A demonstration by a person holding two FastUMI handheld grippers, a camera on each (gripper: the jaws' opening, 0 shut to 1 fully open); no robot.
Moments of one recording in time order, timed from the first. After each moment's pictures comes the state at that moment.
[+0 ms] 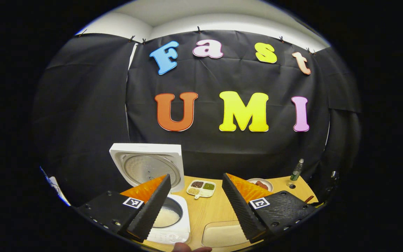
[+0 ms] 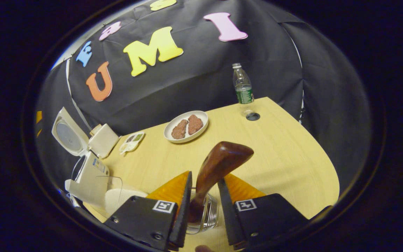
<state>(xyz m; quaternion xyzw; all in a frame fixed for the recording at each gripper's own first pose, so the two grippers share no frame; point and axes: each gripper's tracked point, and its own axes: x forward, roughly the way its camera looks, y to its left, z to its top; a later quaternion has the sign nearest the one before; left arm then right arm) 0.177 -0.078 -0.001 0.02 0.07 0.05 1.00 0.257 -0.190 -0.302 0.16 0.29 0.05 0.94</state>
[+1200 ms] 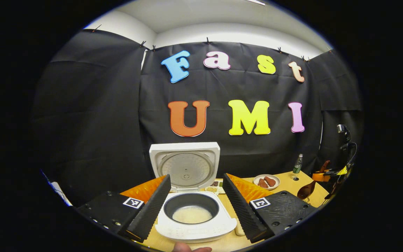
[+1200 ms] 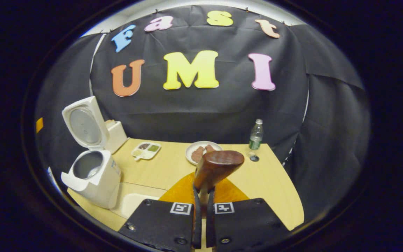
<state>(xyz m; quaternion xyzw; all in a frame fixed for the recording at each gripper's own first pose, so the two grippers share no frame) 0.094 0.051 -0.005 0.02 0.02 0.03 1.00 0.194 -0.061 -0.130 0.00 0.20 0.04 0.98</state>
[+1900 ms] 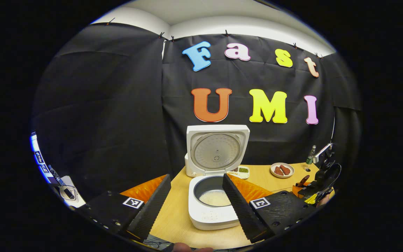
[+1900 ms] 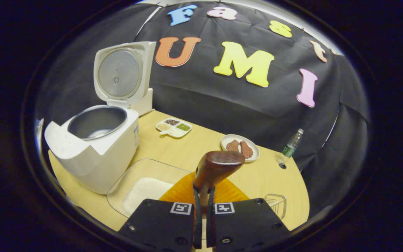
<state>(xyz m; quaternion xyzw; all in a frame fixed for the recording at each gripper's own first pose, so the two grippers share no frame) 0.047 0.121 -0.040 0.01 0.08 0.09 0.99 0.210 0.063 -0.254 -0.17 0.20 0.08 0.96</state>
